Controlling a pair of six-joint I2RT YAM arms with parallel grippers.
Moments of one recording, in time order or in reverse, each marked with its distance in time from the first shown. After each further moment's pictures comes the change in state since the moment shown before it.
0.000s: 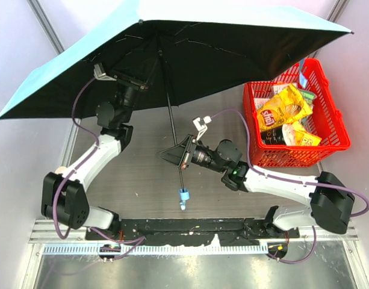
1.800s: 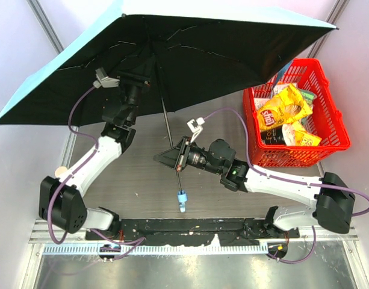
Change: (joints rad) left arm -0.057 -0.042 0.035 -0.301 -0.318 0.131; right arm 0.058 -0.015 0.079 -0.241 0.089 -0.090
